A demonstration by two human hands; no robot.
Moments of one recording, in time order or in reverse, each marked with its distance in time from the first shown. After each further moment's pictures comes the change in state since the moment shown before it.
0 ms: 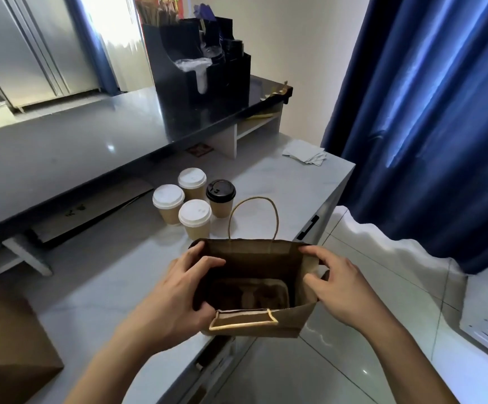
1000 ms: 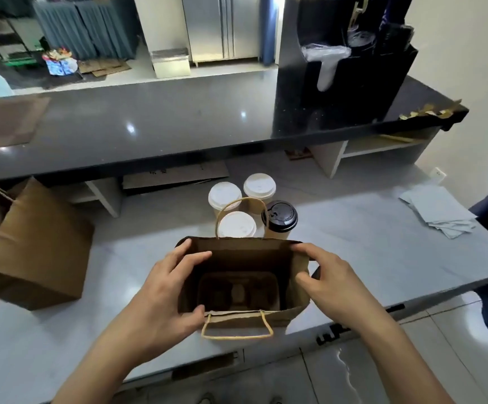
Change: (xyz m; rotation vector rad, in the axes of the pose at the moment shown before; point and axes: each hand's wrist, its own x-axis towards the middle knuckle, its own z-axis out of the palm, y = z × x) left_hand 0.066 0.025 0.029 -0.011 0.391 -0.554; right_hand 0.238 -0.026 0.009 -0.133 -0.588 -0.444
